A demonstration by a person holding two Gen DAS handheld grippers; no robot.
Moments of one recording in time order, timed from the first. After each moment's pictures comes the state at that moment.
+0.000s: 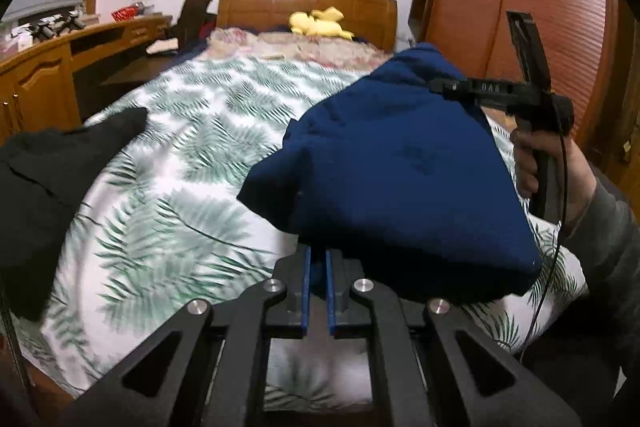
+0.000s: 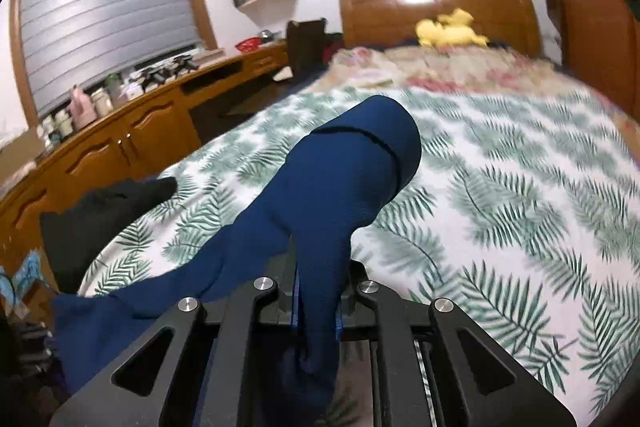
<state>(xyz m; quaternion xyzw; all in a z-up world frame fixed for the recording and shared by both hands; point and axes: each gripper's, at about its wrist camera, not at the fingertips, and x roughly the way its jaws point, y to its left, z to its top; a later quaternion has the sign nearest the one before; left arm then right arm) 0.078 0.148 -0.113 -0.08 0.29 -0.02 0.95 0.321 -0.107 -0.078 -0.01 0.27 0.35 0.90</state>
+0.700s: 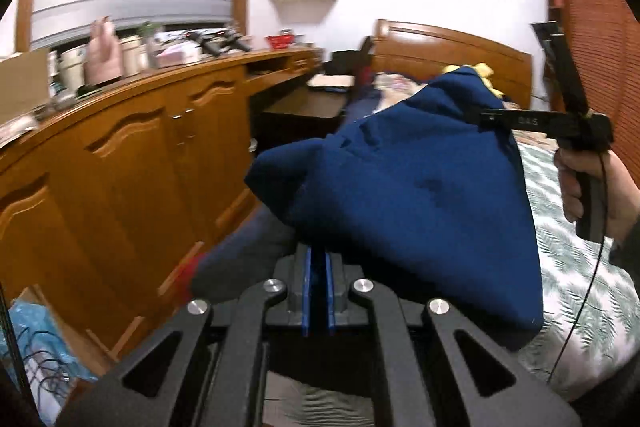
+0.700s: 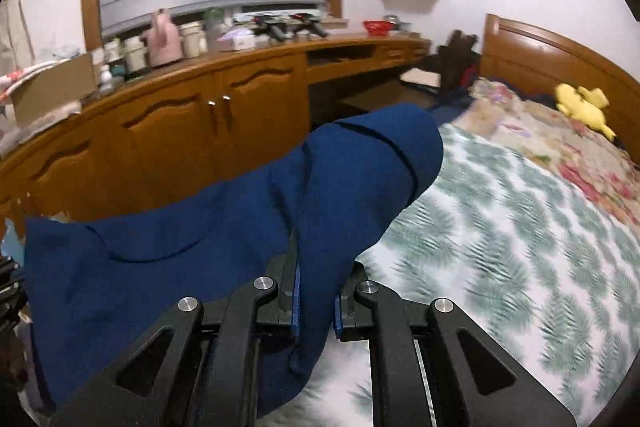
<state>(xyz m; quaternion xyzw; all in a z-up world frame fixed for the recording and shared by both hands) 0.001 0.464 -0.045 -0.09 0.25 0.22 0.94 0.266 0.305 -0.004 -0.14 0.25 0.49 0.82</state>
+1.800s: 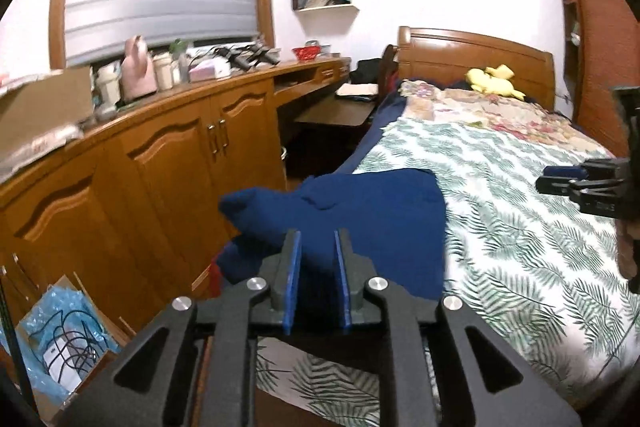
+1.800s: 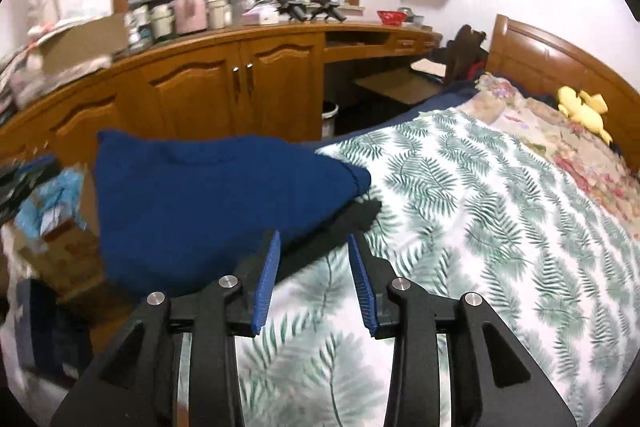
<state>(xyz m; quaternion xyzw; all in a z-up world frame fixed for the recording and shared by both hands) -0.032 0.393 -0.031 -0.05 0.24 0.27 0.93 0.187 0.219 -0.032 -0.19 0.26 0.49 0.81</state>
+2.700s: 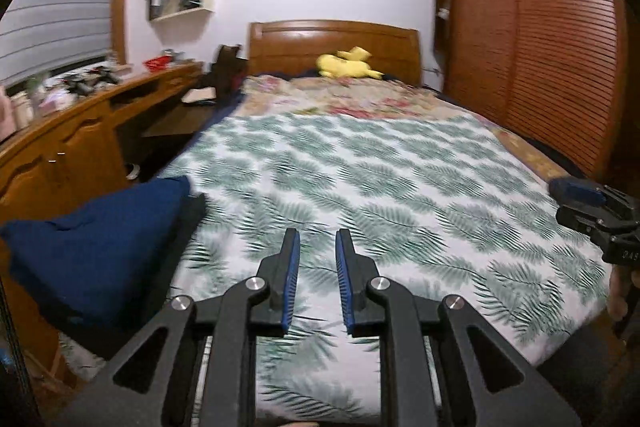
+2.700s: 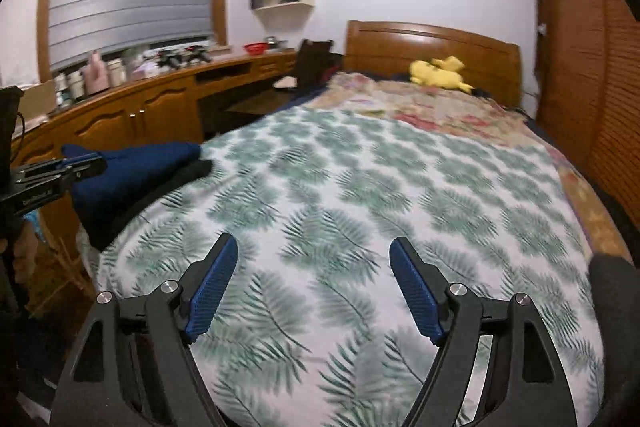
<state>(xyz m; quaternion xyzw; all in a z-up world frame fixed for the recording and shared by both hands) 0.073 0.150 -0.017 -0.04 0.26 0.04 0.97 0.145 -0.134 -0.020 -0.09 0.23 0.30 0.92</state>
